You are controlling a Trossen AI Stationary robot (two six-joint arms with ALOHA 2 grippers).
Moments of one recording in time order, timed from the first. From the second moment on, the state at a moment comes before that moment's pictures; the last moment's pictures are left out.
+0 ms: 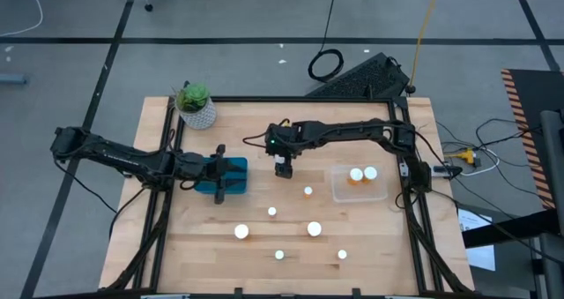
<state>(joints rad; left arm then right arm) -0.12 0.92 0.34 0.21 -0.15 -0.04 -0.17 2.09 1.62 -0.67 -0.03 -0.04</state>
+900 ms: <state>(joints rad) -0.12 0.92 0.34 0.21 -0.14 -0.03 -0.17 2.09 1.62 -0.72 -0.02 -0.04</state>
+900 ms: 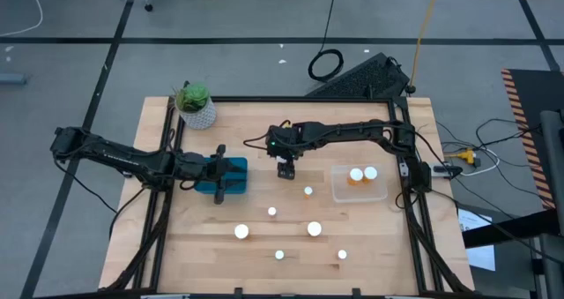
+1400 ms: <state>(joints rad) -0.12 0.92 0.34 0.21 -0.14 -0.02 -0.17 2.09 1.62 -0.72 -0.02 -0.04</state>
